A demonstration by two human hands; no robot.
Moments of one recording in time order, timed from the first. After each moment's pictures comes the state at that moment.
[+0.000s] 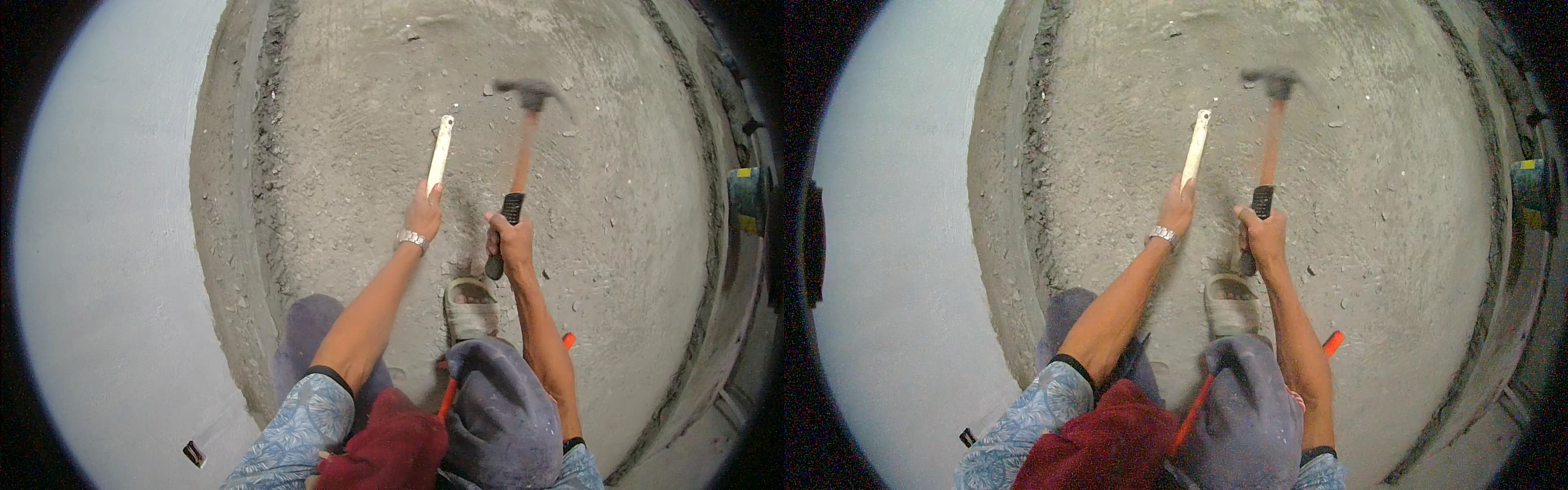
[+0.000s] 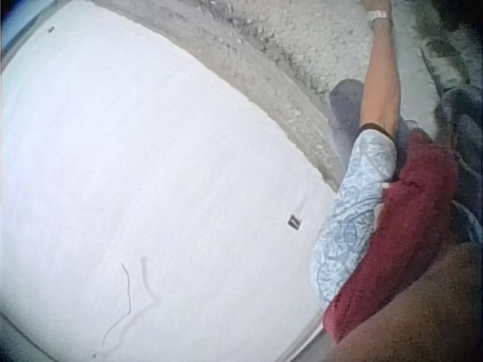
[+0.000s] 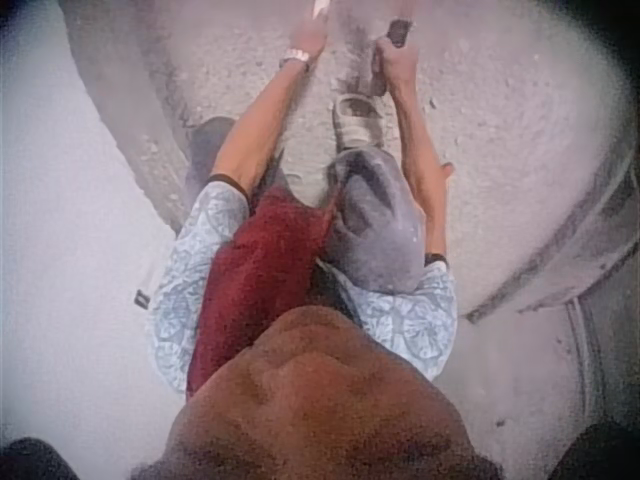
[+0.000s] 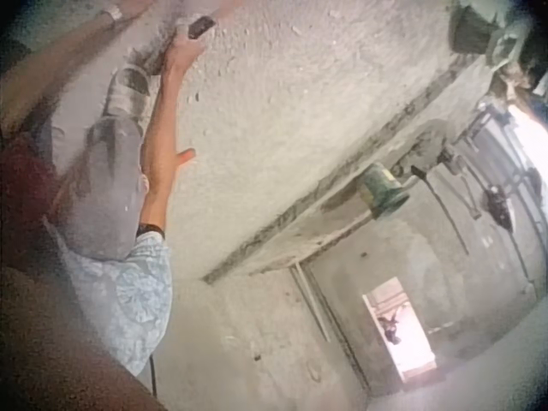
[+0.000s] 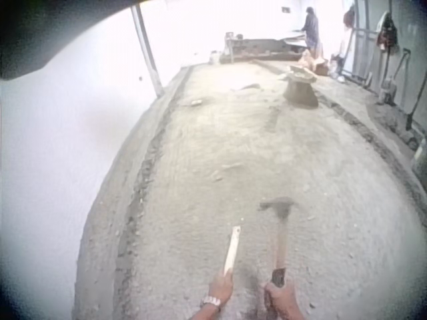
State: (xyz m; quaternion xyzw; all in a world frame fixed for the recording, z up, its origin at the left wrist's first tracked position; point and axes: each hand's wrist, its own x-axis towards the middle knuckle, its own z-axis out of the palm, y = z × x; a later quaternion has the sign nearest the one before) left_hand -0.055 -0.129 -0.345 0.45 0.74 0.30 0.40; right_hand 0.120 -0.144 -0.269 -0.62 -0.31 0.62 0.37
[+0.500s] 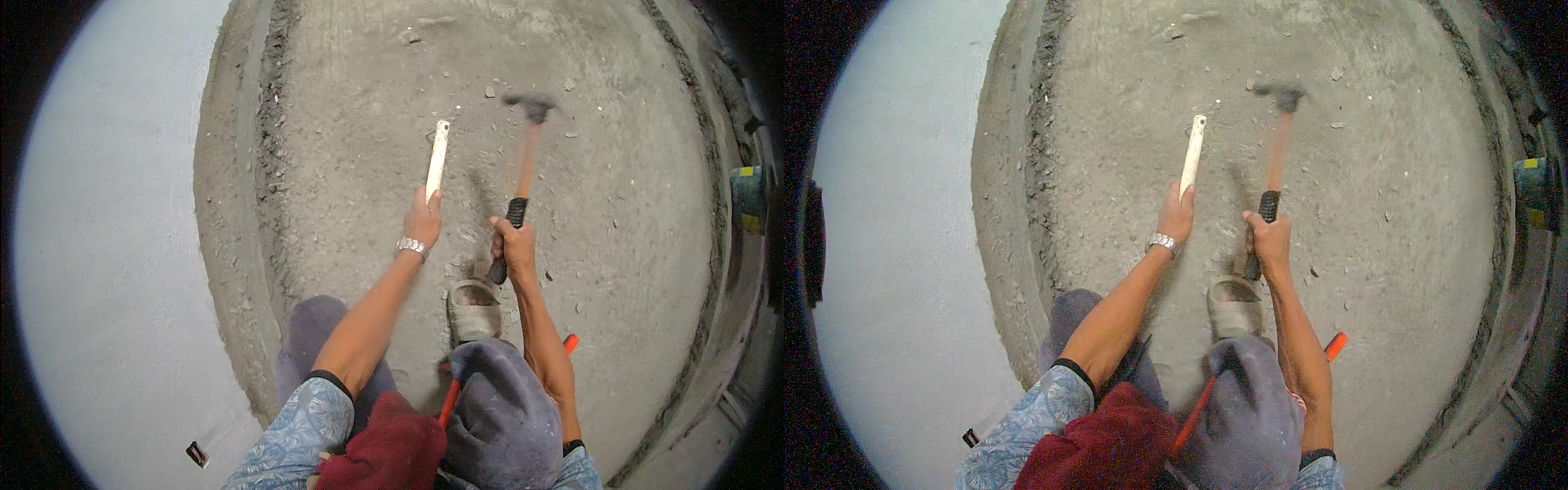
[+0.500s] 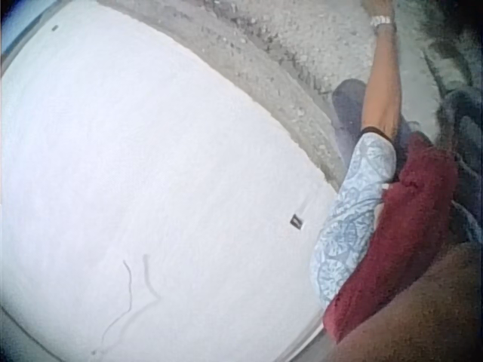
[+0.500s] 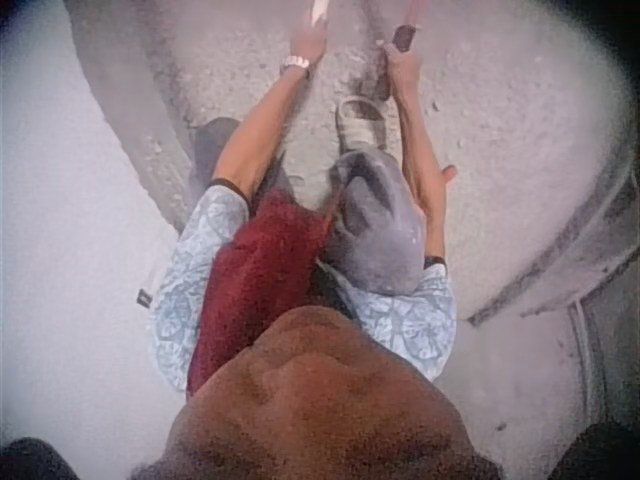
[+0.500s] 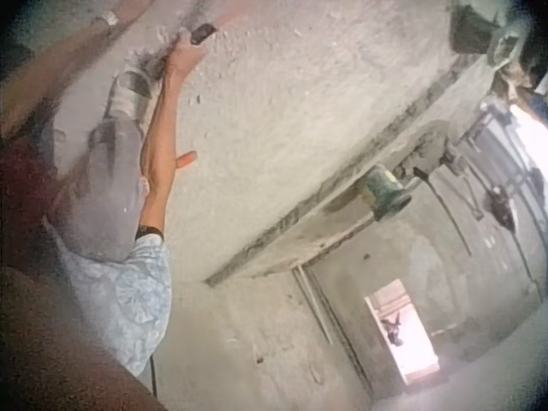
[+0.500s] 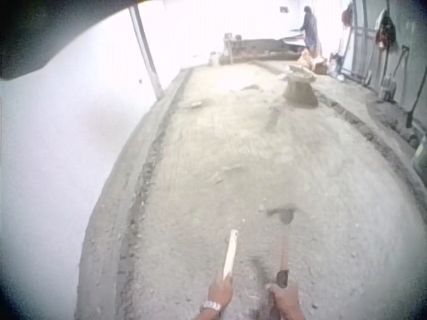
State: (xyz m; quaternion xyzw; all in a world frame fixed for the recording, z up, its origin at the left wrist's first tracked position) left_hand -0.054 -0.137 -0.338 0.47 0.76 0.27 0.36; right_hand 0.132 -0.149 -0.294 -0.64 -0.30 0.59 0.38
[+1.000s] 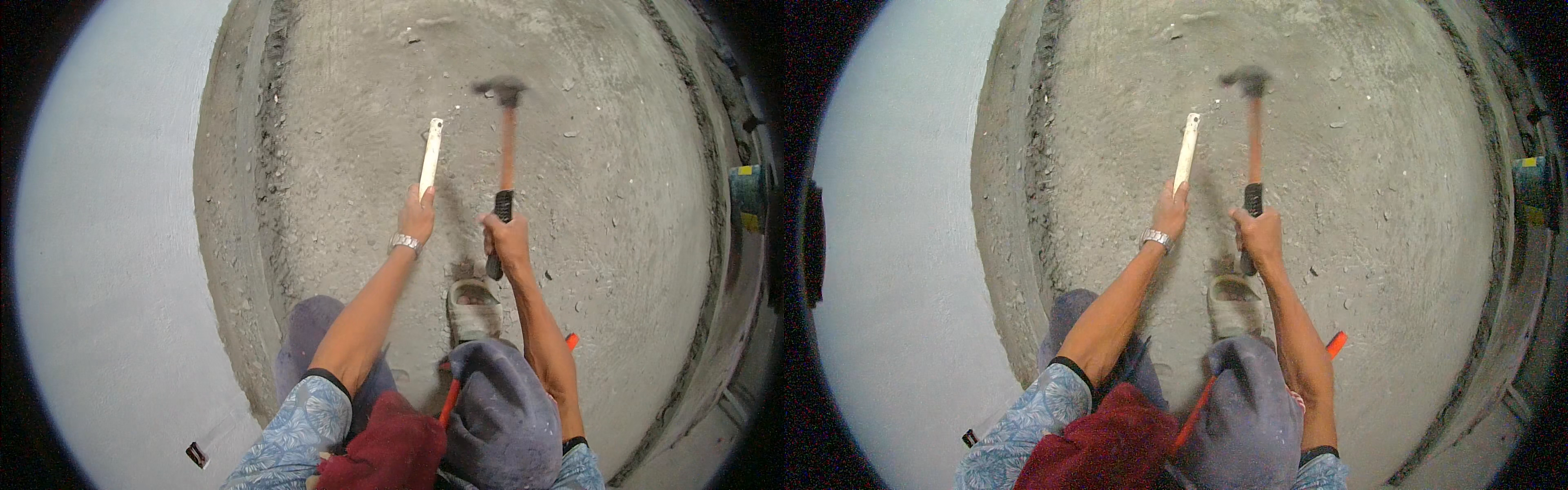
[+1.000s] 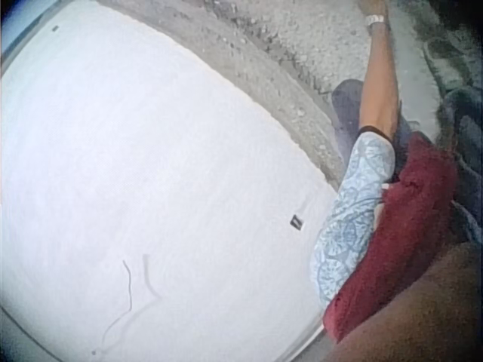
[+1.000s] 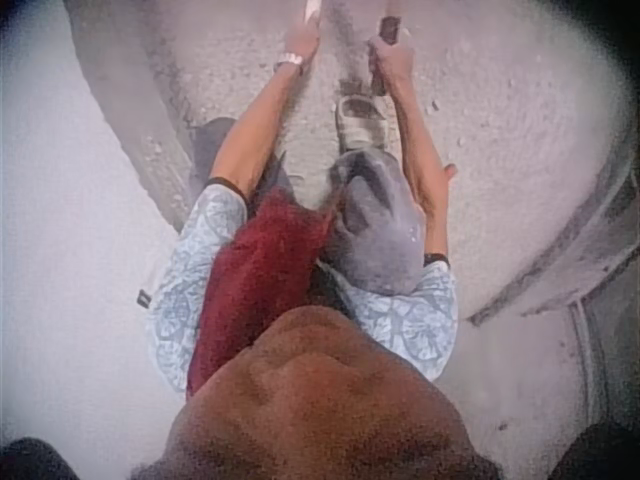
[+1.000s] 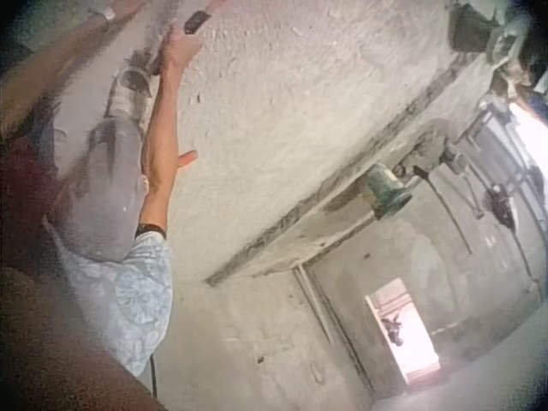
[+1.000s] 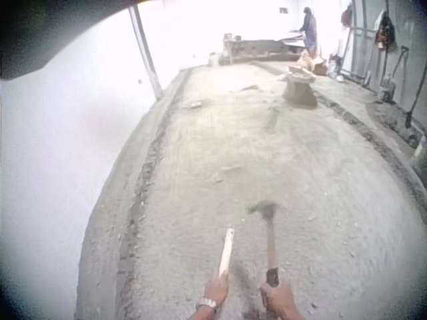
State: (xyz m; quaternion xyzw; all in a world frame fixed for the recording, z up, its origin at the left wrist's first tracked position) left_hand -0.069 -0.133 -0.349 0.45 0.75 0.29 0.39; right_hand 0.115 -0.139 -0.268 -0.63 -0.34 0.61 0.34
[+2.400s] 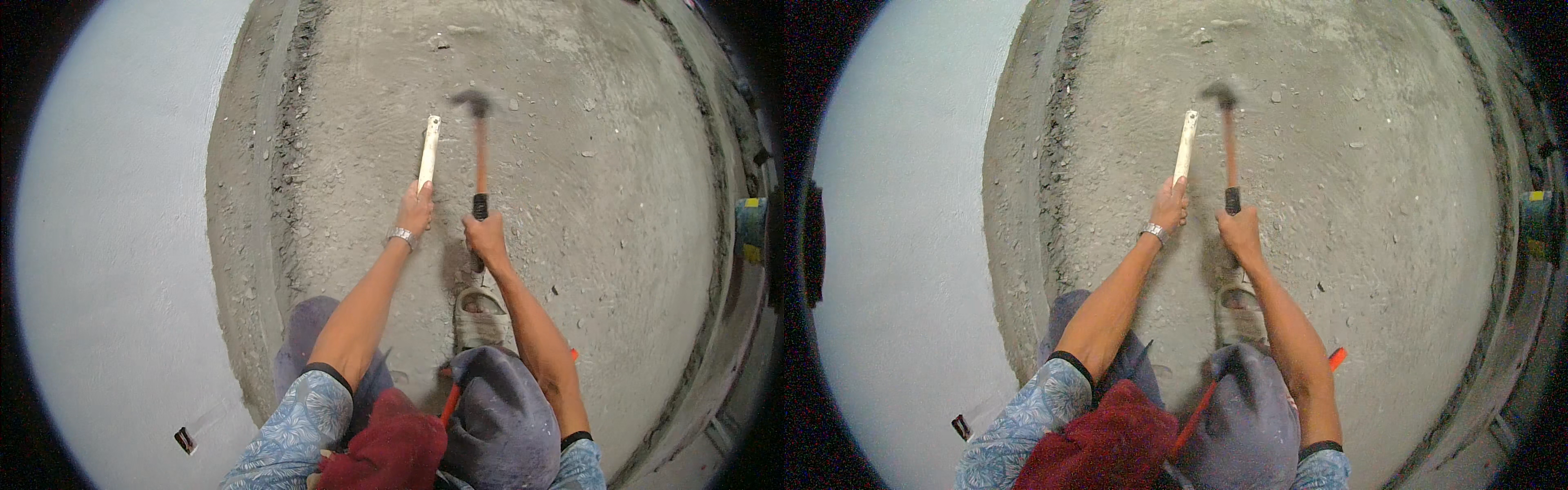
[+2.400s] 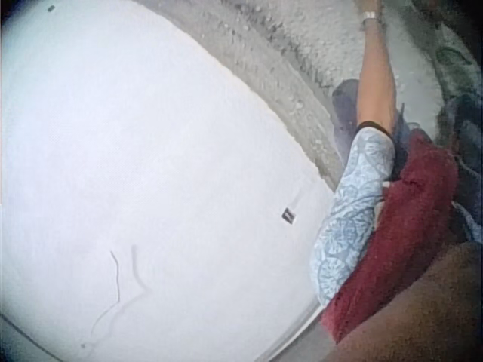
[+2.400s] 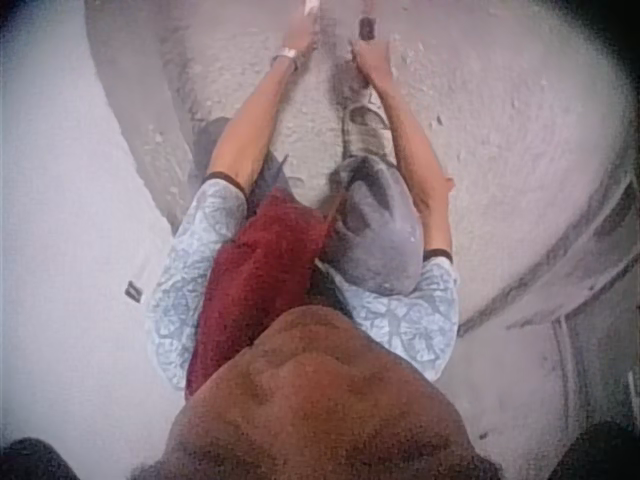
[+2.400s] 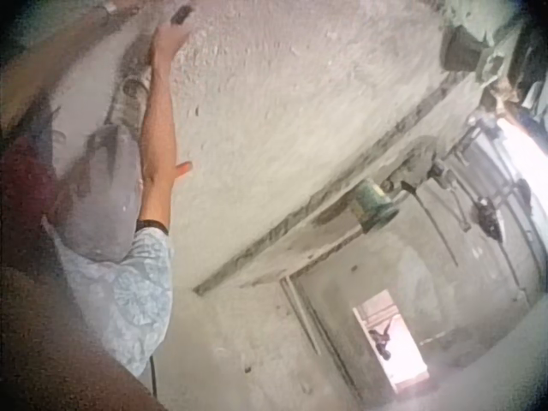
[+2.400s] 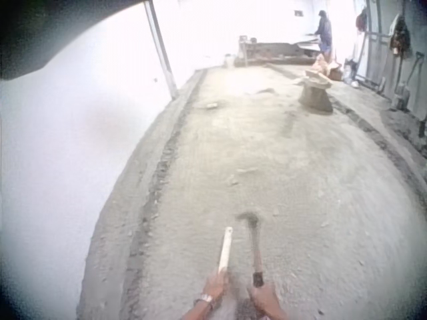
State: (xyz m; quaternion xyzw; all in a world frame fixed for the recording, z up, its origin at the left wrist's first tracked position) left_hand -0.091 -0.114 -0.332 0.29 0.67 0.37 0.57; right_hand 0.075 -0.121 -0.337 -0.66 -0.46 0.53 0.27
